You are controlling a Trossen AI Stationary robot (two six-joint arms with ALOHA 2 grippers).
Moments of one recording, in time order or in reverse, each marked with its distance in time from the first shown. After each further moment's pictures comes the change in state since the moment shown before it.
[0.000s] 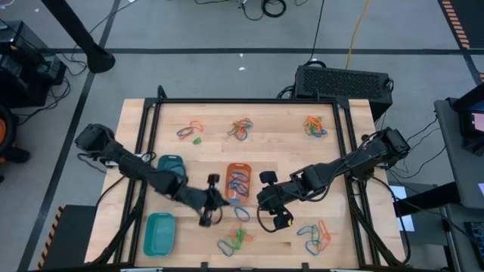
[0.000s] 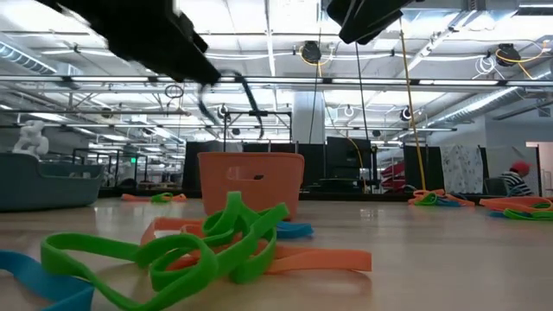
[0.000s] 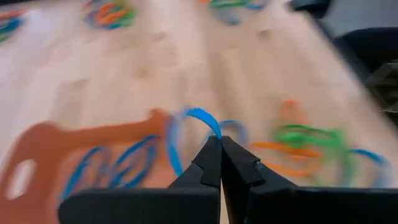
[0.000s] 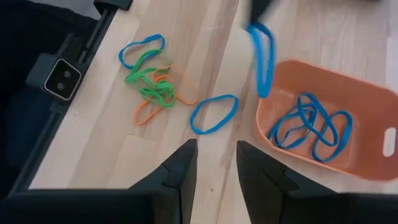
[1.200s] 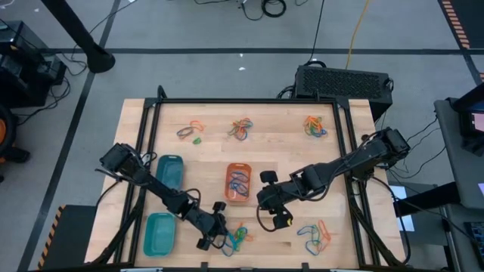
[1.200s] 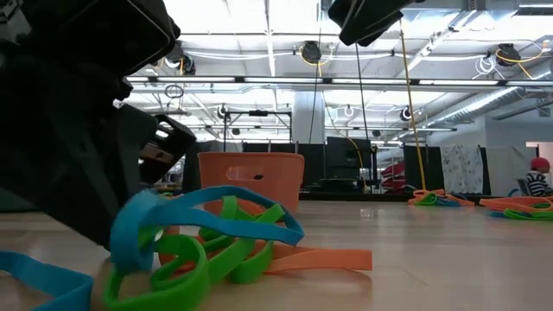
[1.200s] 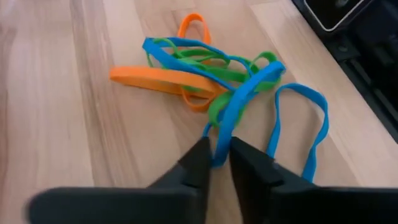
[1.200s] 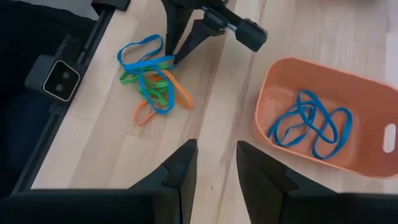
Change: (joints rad) left arm -0.127 0.376 0.000 0.300 0.225 -0.126; right arm 0.000 0.000 0.000 -0.003 -0.001 0.028
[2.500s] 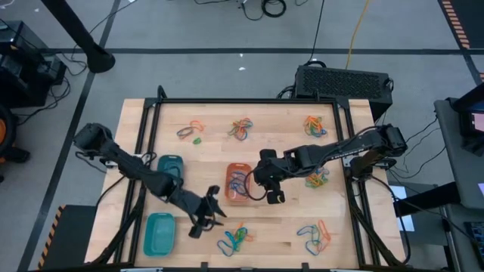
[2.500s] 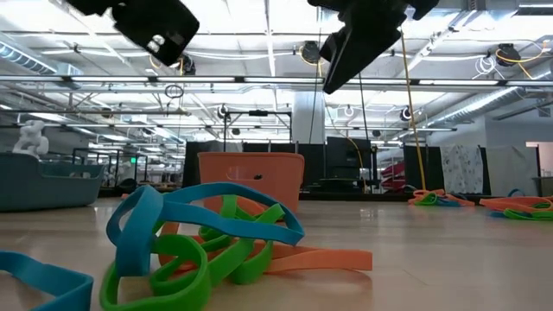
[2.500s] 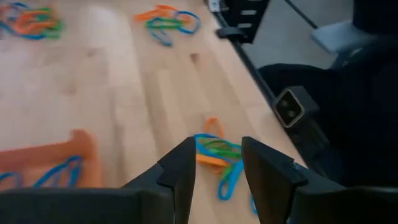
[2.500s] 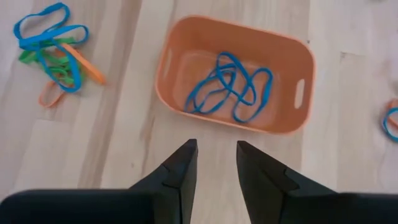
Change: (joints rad) left arm 0.054 -0.401 0.001 -0.229 -0.012 0.045; right arm -0.202 0.000 0.000 -0.100 -0.006 -0.099
